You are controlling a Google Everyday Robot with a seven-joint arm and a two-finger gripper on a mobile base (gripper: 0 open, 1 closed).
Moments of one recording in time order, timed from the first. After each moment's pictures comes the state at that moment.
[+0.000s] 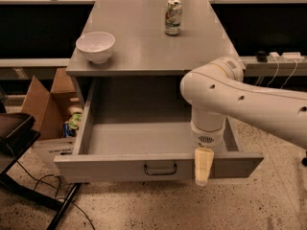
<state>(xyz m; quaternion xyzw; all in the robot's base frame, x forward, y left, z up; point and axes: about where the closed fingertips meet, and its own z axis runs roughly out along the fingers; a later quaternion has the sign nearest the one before) 0.448 -0.150 0.690 0.60 -0.79 0.03 0.05</state>
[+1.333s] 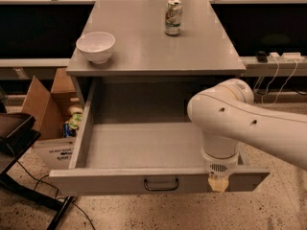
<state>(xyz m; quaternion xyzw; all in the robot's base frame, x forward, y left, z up) 0.358 -0.178 0.677 0.59 -0.80 0.00 0.14</state>
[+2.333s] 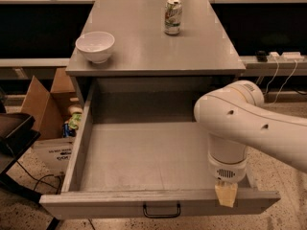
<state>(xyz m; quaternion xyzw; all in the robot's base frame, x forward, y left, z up) 0.335 -0.186 0.691 0.57 -0.81 -0.01 0.16</state>
